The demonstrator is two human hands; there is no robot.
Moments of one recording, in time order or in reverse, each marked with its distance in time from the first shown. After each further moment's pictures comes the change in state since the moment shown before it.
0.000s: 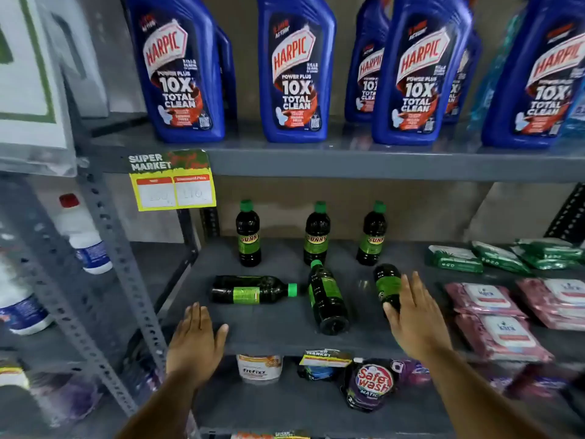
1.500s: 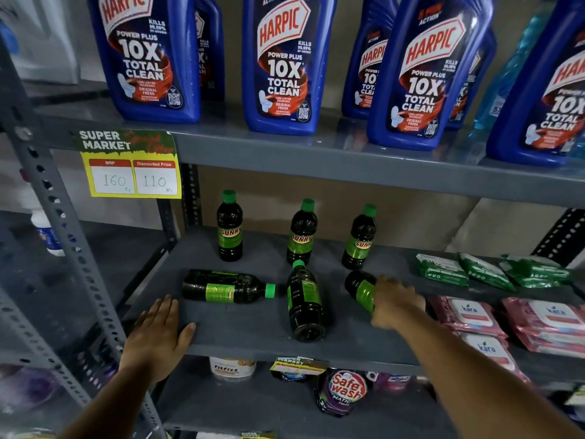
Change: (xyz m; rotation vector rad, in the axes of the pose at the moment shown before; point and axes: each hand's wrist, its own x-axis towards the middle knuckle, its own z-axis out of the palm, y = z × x) left_hand 0.018 -0.016 0.011 0.077 -0.028 -0.005; right_hand 0.070 -0.023 -0.036 -0.344 -0.382 0.193
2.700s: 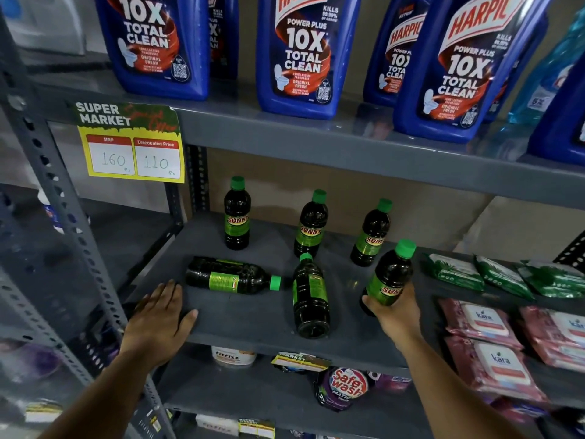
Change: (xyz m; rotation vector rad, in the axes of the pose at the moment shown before) left_hand 0.002 0.000 0.003 0.004 0.011 -0.004; right_hand 0.038 0.011 0.081 1.194 0.291 -0.025
